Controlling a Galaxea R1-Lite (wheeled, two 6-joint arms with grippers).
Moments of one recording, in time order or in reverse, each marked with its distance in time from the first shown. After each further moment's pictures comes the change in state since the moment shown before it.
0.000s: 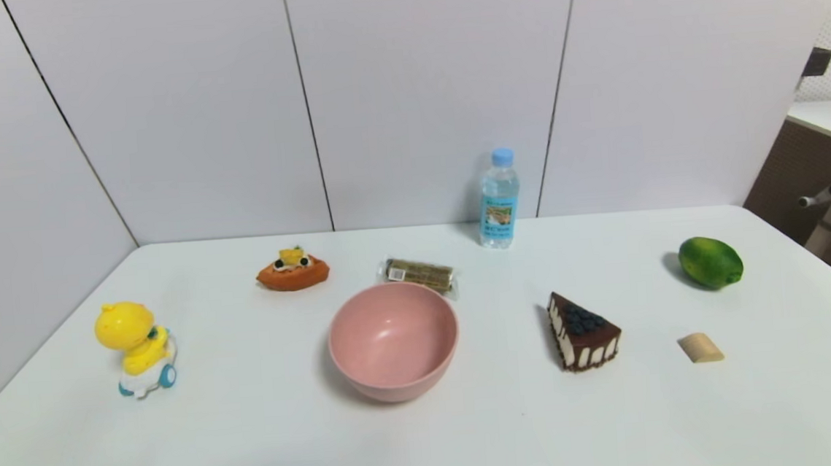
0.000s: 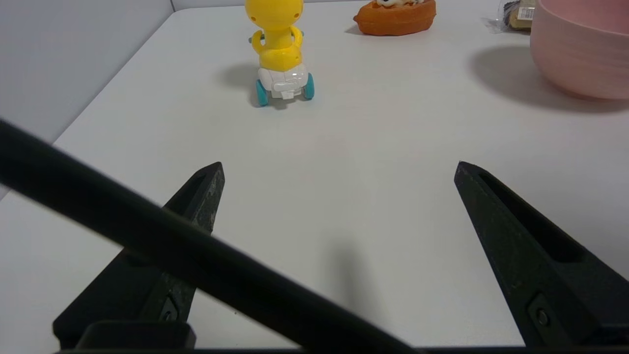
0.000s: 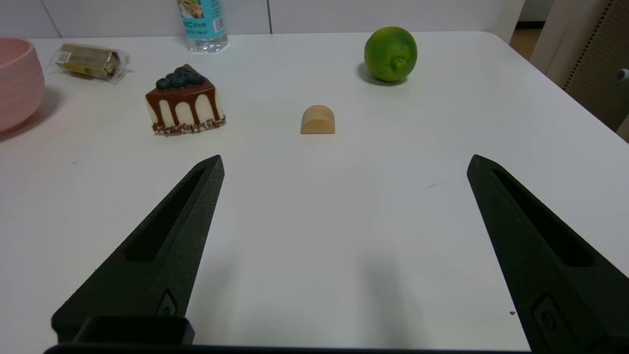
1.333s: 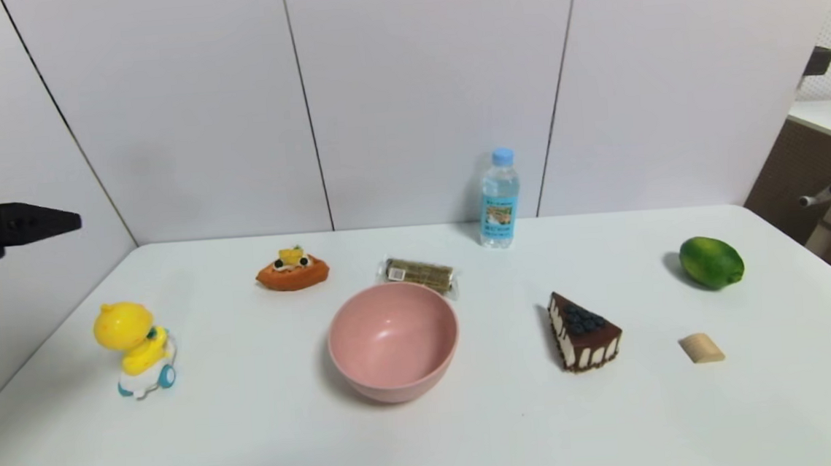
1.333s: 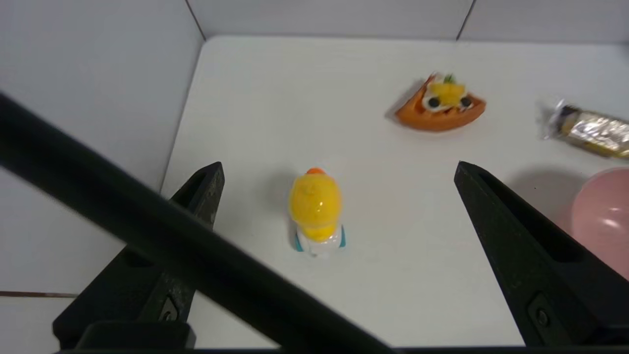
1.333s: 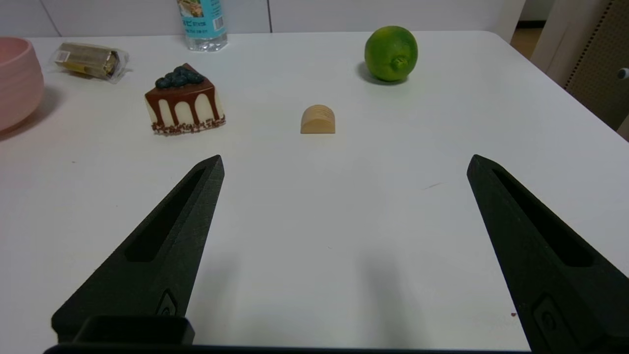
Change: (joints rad) left arm 0.020 1.220 -1.229 0.419 0.093 -0.010; right arm 0.000 0.000 0.000 0.000 0.000 0.000
